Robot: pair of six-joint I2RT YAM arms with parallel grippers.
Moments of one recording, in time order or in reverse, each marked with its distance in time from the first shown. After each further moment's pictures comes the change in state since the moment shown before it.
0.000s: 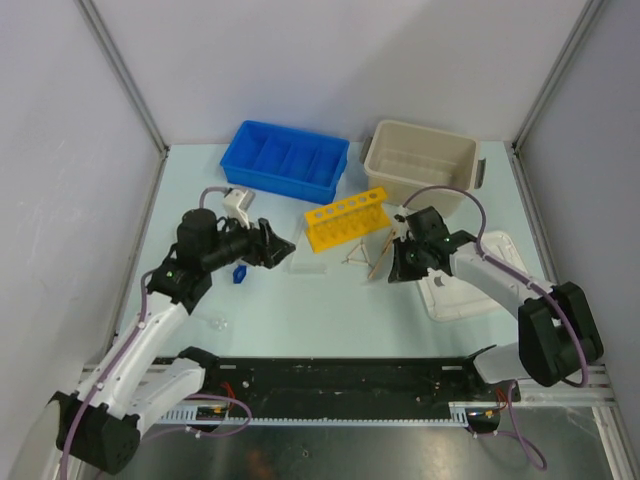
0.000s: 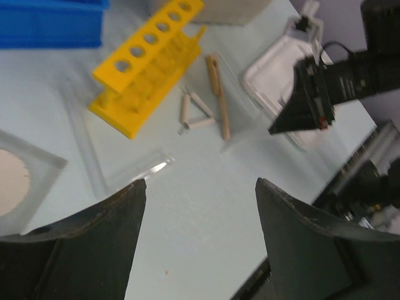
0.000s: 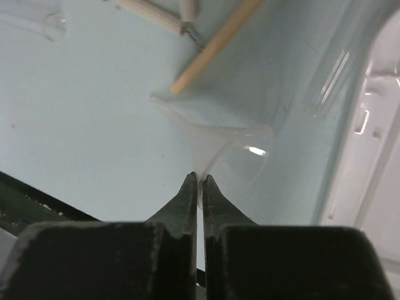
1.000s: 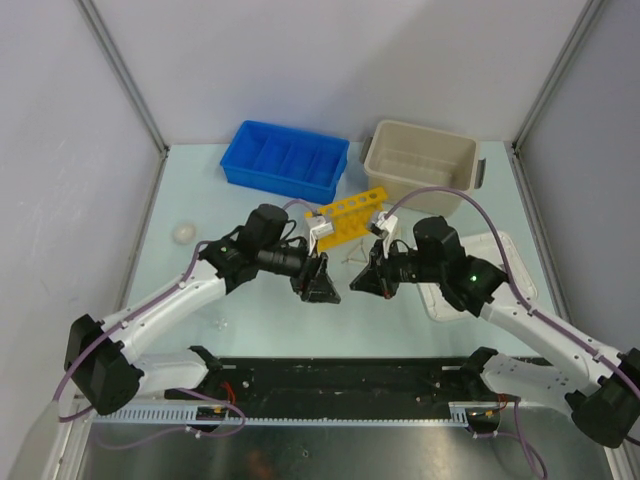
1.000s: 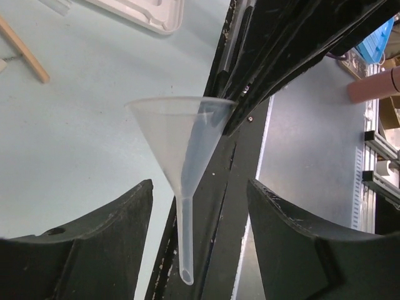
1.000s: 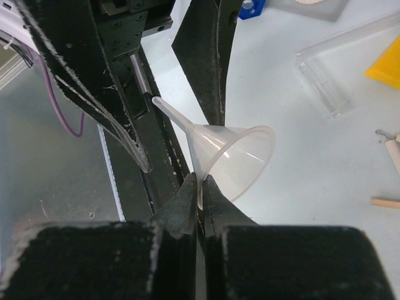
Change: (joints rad) left arm -0.360 0.335 0.175 -0.135 0.356 0.137; right arm 0.300 -0.404 -0.002 0.224 -0.350 -0.198
